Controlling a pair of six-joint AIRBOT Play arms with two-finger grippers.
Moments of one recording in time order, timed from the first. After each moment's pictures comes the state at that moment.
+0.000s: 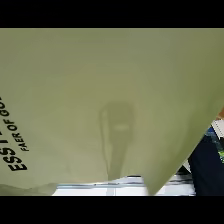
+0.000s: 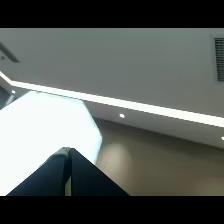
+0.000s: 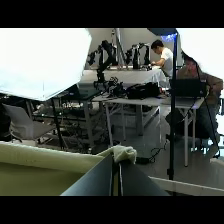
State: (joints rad) left arm 1.12 -1.01 1.73 -0.62 -1.13 -1.23; right arm -0.23 -0.89 2.09 -0.84 1.14 1.42
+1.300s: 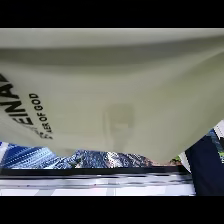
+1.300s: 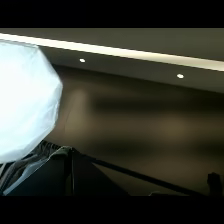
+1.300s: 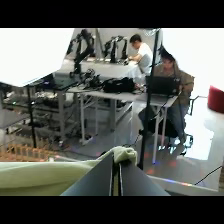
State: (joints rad) left arm 1.13 -1.05 1.73 -0.75 -1.43 -1.16; right arm -0.23 -0.78 2.08 -0.96 1.21 1.39
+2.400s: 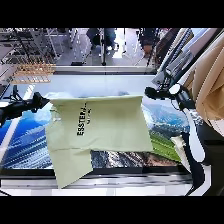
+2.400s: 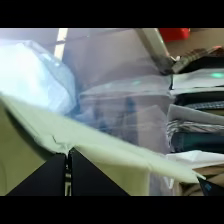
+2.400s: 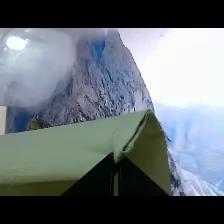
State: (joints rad) left arm 0.39 -1.81 1.51 0.41 -0.92 -1.16; right arm -0.06 -1.84 1.78 -1.08 0.84 1.47
